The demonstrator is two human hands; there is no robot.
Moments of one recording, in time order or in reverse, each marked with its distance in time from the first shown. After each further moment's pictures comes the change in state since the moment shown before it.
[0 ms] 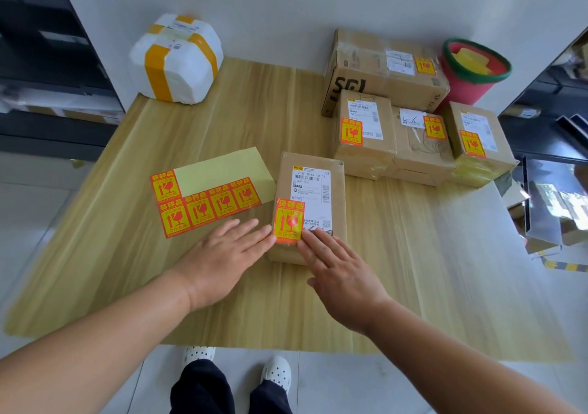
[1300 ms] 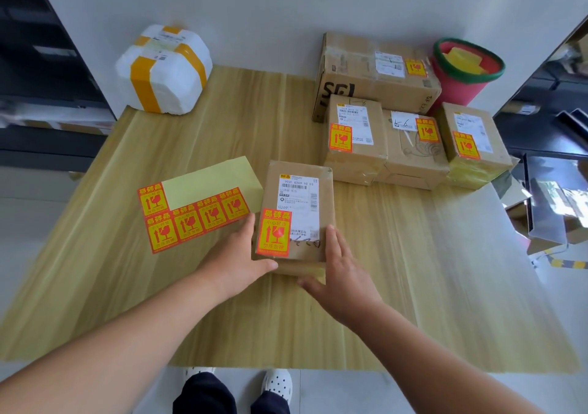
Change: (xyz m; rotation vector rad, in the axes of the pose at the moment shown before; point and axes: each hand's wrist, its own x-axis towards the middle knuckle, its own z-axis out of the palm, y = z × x) left_hand 0.055 0.027 -0.015 -0.798 -0.174 -0.661; right_hand 0.008 0.013 -0.021 0.601 -0.142 0.488
